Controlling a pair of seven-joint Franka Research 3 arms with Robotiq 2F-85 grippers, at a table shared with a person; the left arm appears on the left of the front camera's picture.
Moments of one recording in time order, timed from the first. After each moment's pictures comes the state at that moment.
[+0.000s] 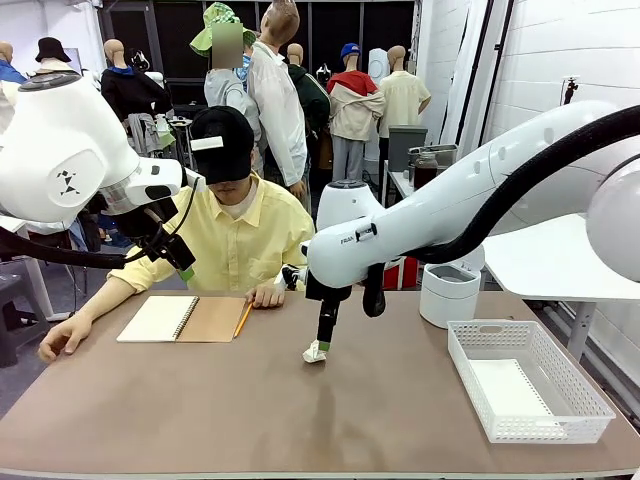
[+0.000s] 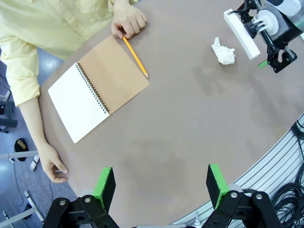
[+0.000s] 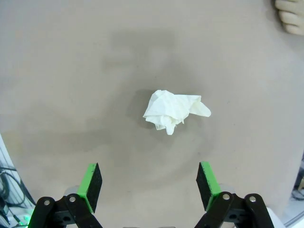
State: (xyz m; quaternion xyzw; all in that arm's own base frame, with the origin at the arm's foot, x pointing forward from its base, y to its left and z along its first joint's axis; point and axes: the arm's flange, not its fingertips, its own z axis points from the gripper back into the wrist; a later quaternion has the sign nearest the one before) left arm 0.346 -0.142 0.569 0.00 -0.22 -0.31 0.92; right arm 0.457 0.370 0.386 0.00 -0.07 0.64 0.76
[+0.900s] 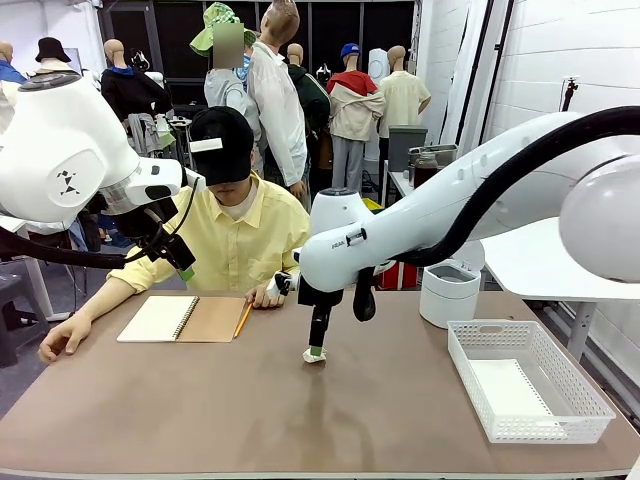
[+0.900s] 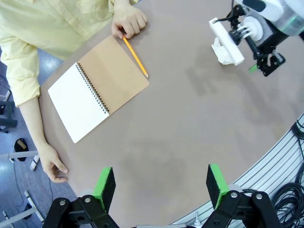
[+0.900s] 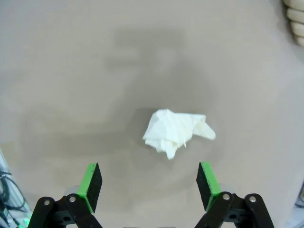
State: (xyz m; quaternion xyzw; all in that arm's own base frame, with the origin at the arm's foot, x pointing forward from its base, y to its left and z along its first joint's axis) left arm 0.346 -0.142 0.569 0.00 -0.22 -0.32 0.92; right arm 0.469 0.389 0.364 0.02 -0.06 0.65 0.76
